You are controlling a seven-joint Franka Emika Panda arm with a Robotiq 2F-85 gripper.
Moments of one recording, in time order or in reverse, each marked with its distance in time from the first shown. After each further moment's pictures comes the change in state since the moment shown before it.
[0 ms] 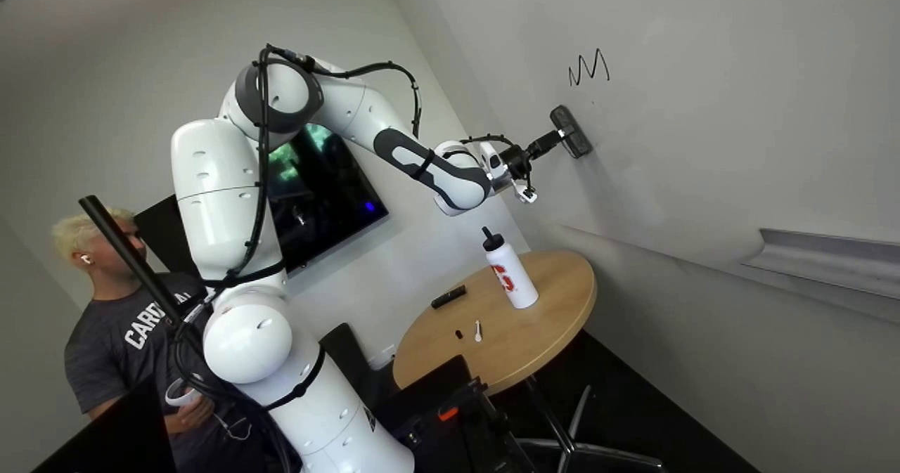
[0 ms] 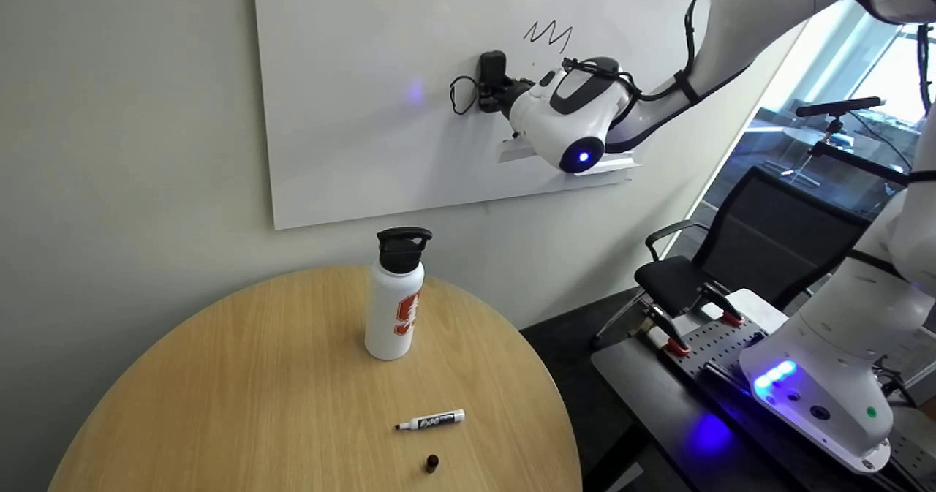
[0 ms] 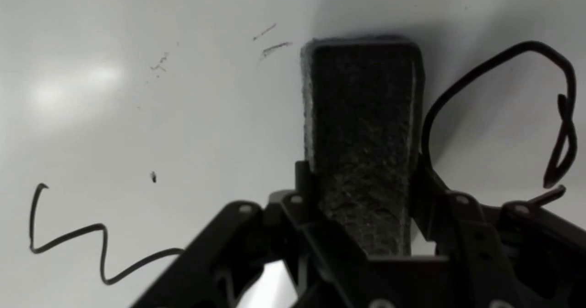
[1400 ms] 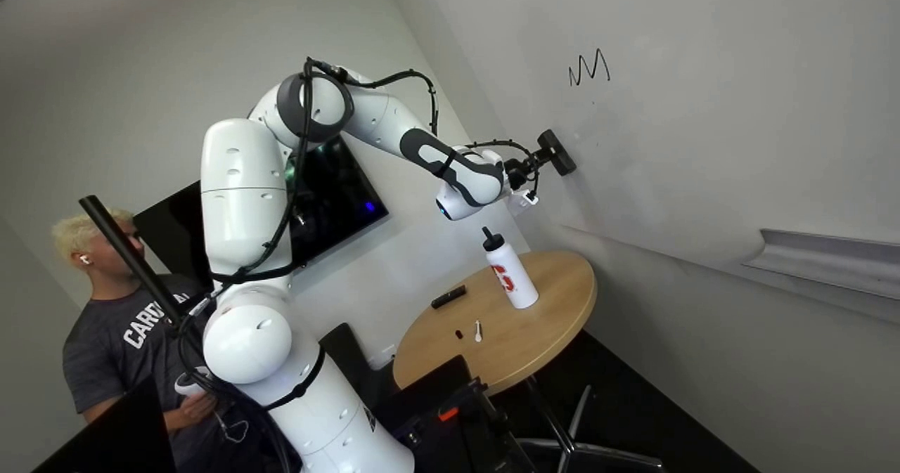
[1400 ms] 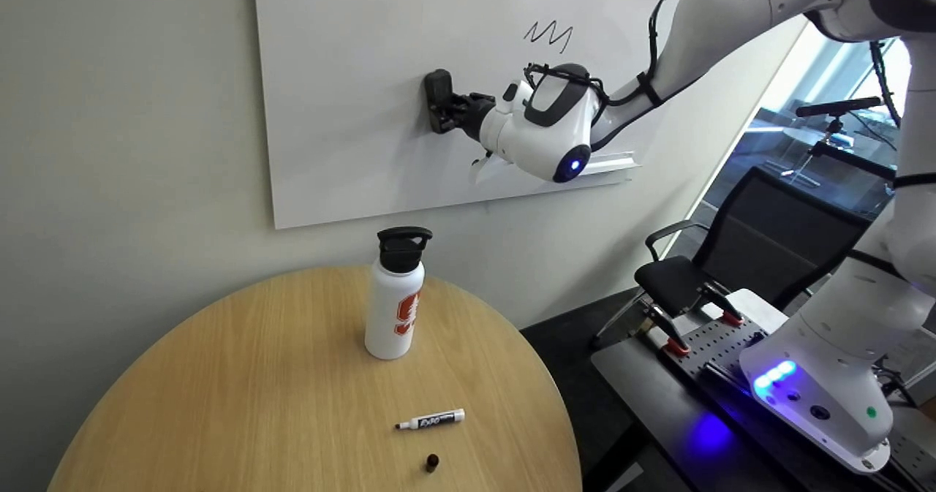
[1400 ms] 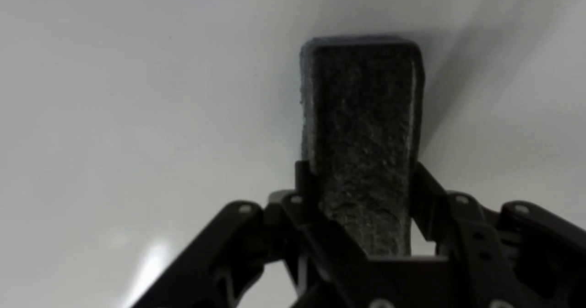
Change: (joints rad) arm -0.005 0.144 0.069 0.155 -0.210 0.210 -0.035
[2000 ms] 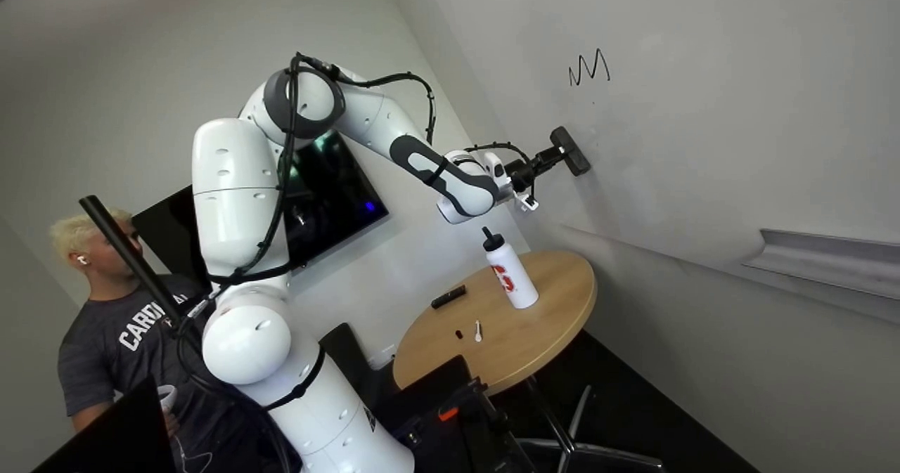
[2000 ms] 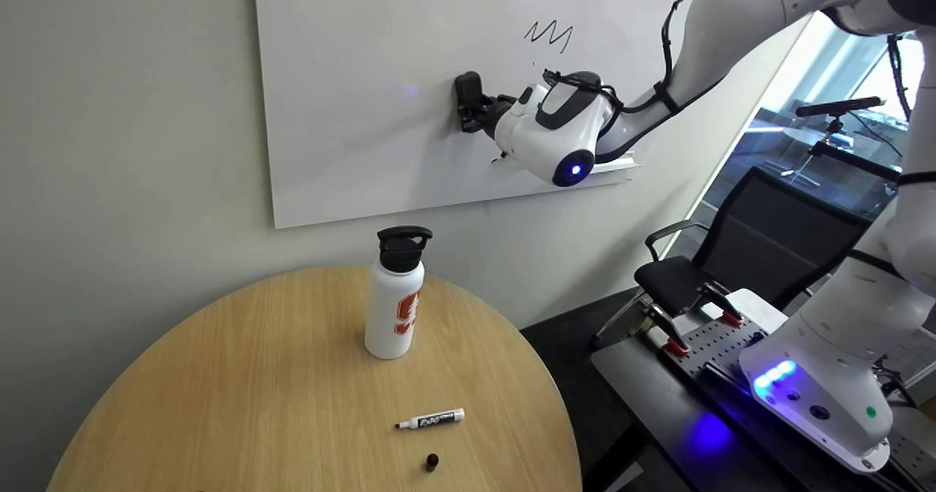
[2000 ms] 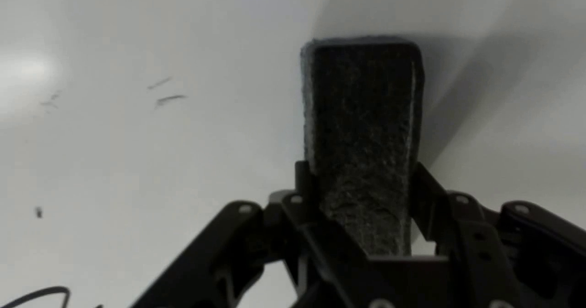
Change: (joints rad) arm -0.014 -0.049 -0.018 -0.099 0.159 -0.148 -0.078
